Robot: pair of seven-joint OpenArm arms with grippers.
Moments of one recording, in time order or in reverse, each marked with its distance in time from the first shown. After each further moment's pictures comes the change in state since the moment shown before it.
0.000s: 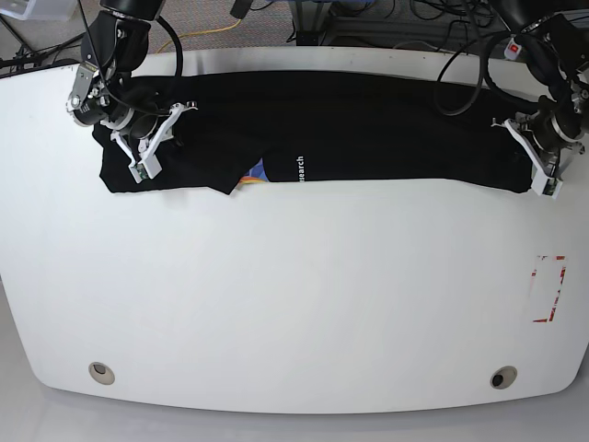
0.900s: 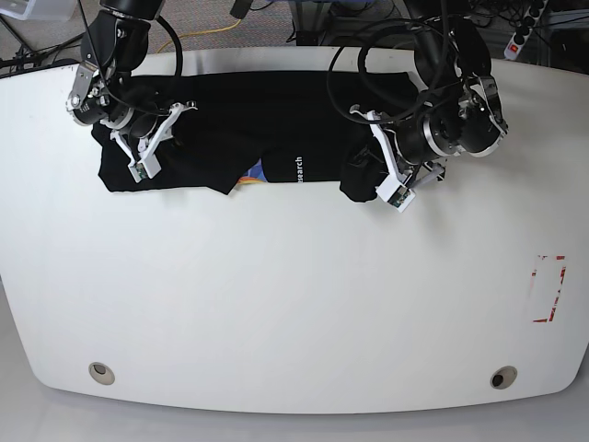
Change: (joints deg) left arm -1.8 21.2 25.6 7.8 0.9 -0.1 3.8; right arm -0.2 0.0 0.0 0.0 0.0 0.0 -0.1
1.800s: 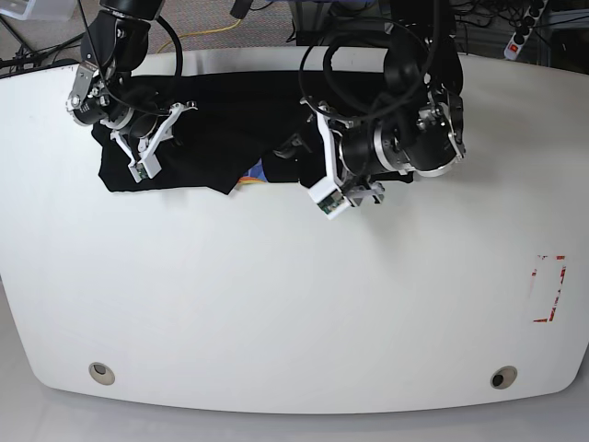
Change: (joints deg) left arm -4.1 -0.2 14.6 1.2 -3.3 2.6 0.0; right arm 0.0 0.0 0.0 0.1 0.2 0.0 0.0
